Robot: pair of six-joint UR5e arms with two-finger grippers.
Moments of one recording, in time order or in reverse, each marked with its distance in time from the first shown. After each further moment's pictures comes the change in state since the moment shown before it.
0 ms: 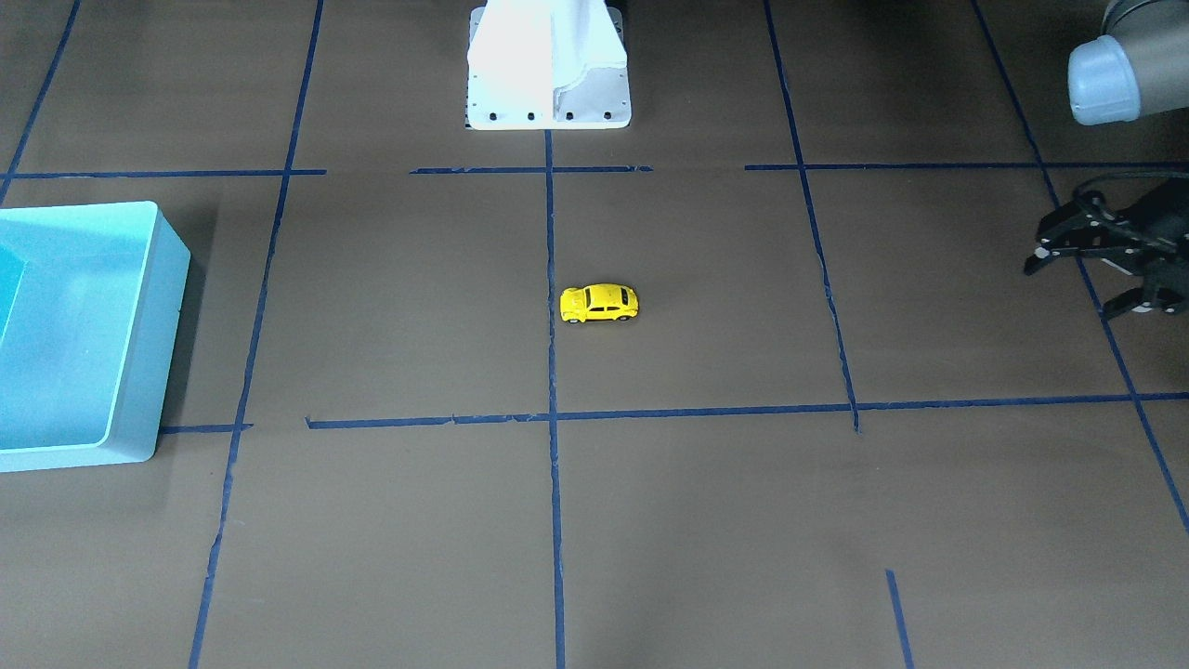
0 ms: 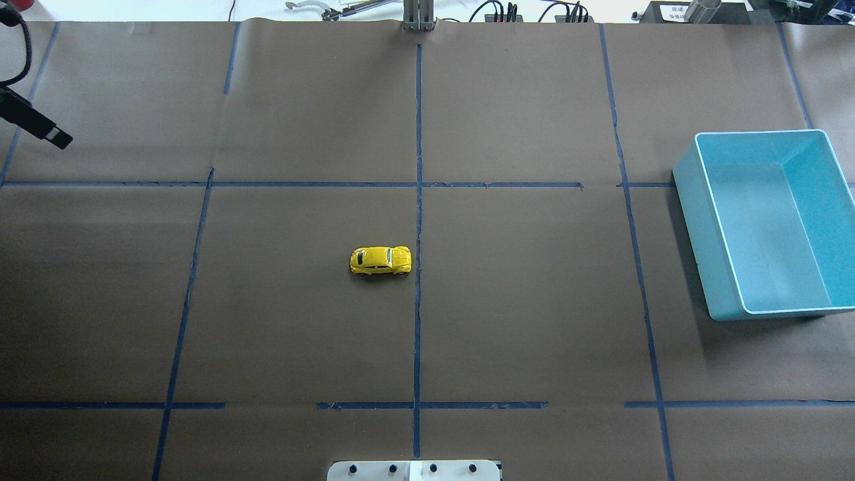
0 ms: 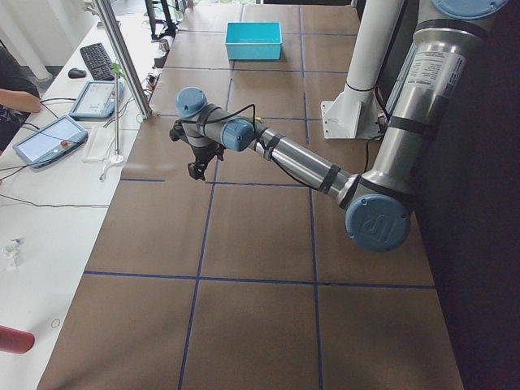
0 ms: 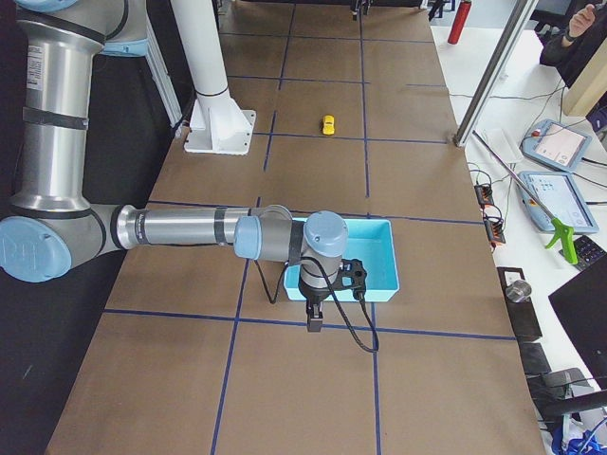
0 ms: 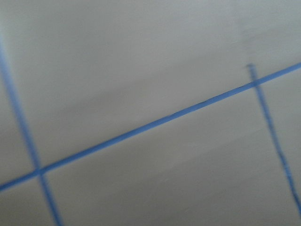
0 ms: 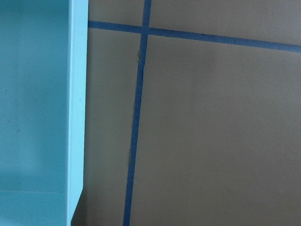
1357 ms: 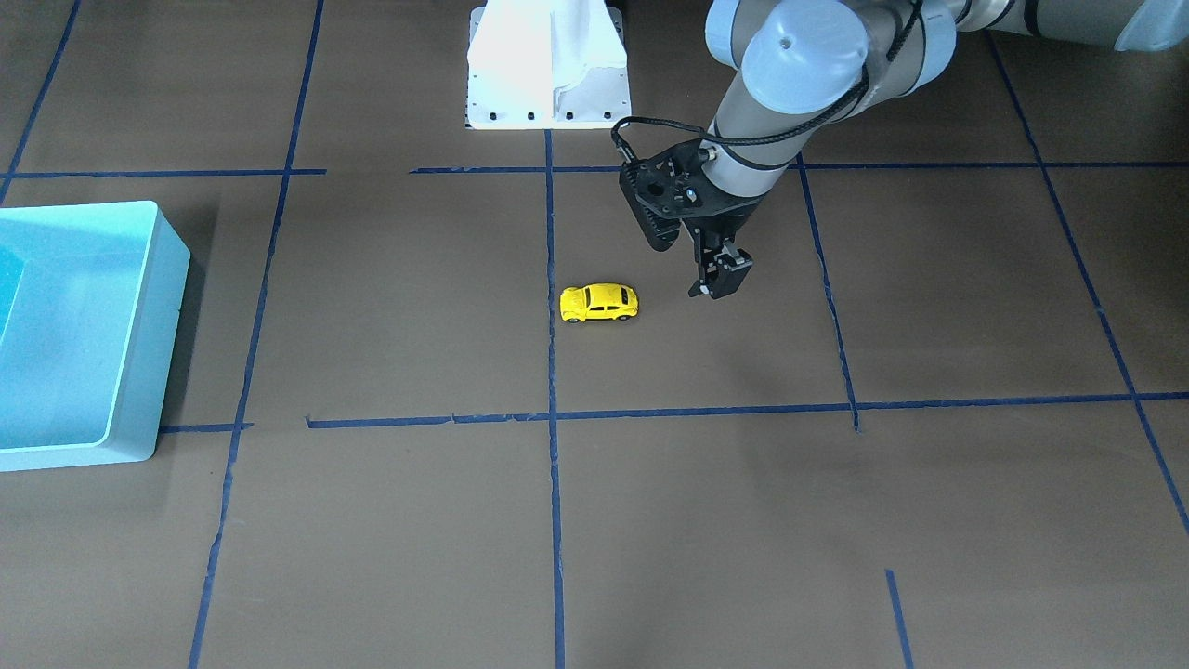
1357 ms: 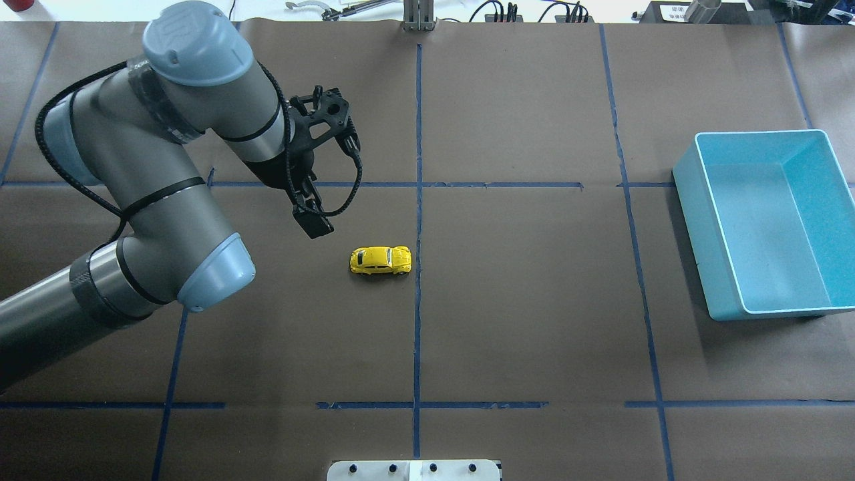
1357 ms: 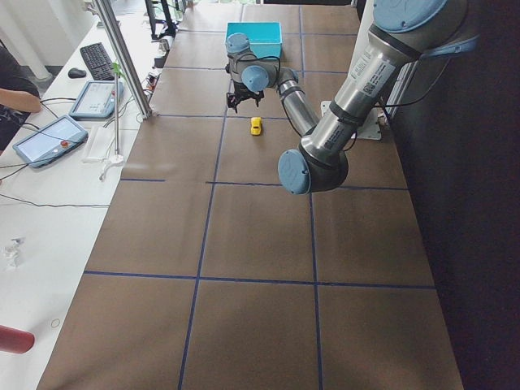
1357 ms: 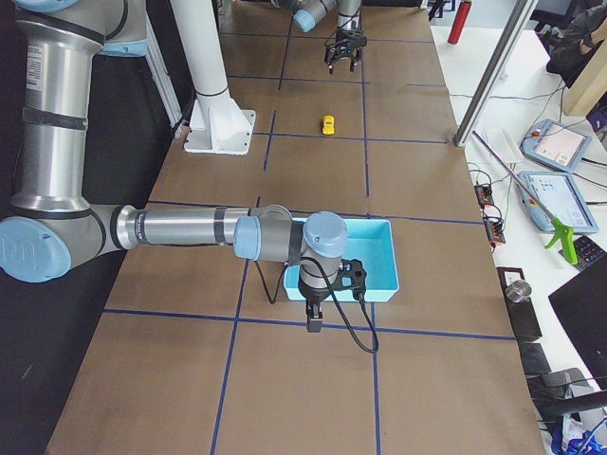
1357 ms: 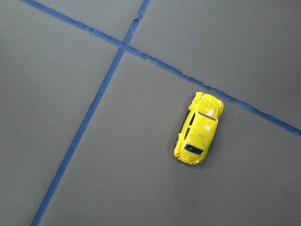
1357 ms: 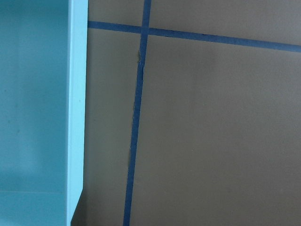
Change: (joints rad) left arm 0.512 -0.385 0.048 0.009 0.281 0.068; right arm 0.000 0.001 -0.001 0.000 0.000 0.000
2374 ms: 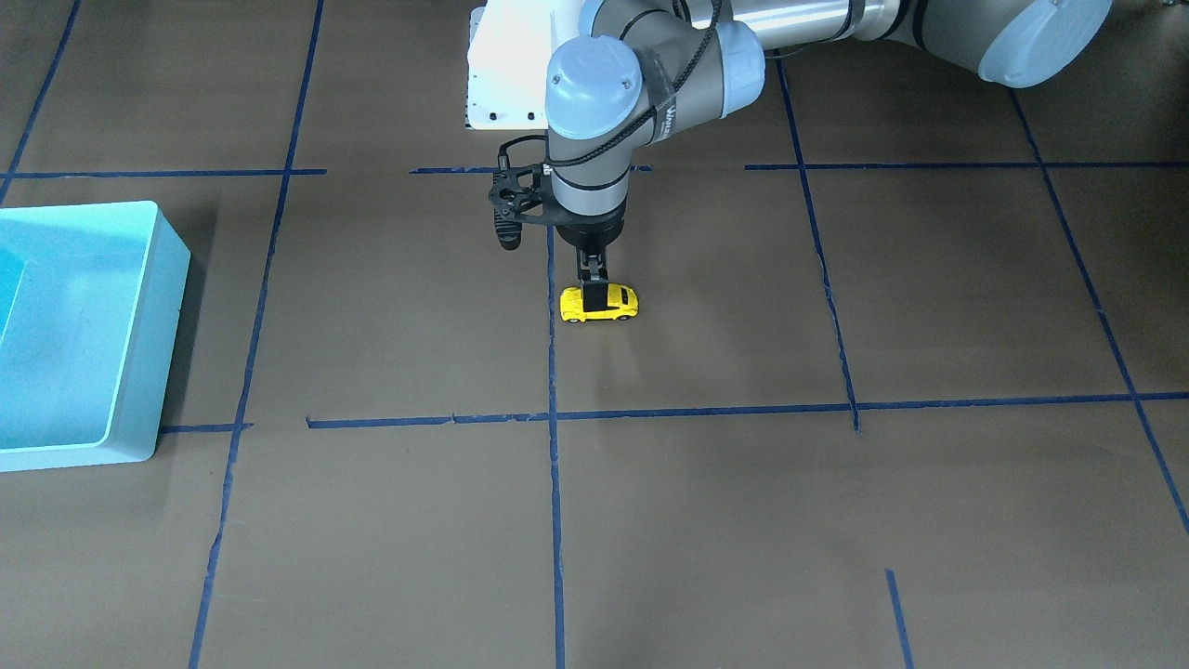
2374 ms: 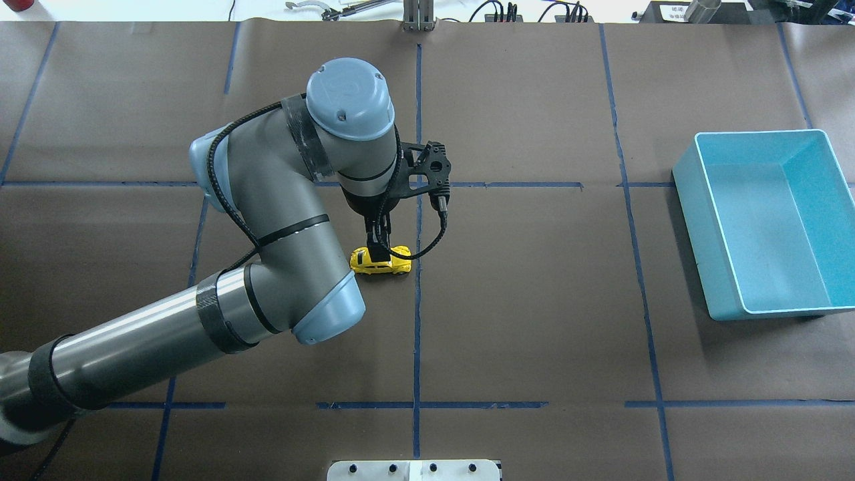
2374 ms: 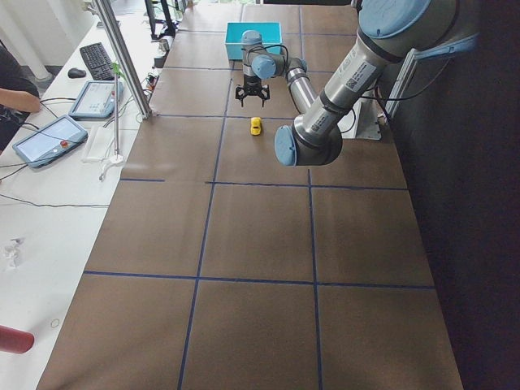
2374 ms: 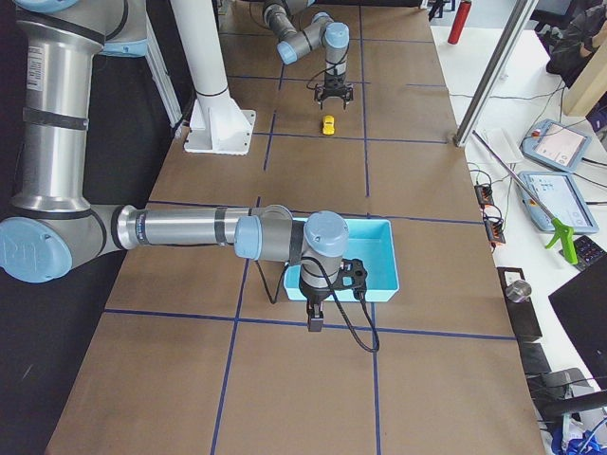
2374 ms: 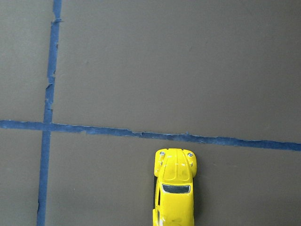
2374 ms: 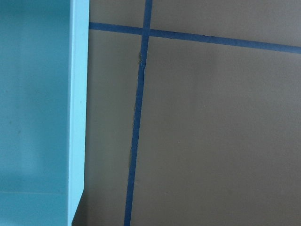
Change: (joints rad) left arm 0.171 -0.203 0.217 0.056 0.259 0.219; right arm 0.000 0.001 0.000 0.000 0.001 0.000
